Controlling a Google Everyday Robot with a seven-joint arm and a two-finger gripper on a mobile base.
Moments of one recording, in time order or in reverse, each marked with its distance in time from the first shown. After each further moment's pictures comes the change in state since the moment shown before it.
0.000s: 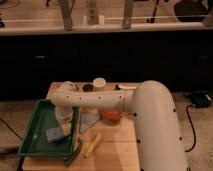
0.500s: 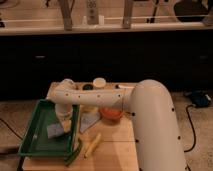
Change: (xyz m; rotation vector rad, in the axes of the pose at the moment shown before) arm 0.007 -0.023 -0.011 0.036 0.039 0.027
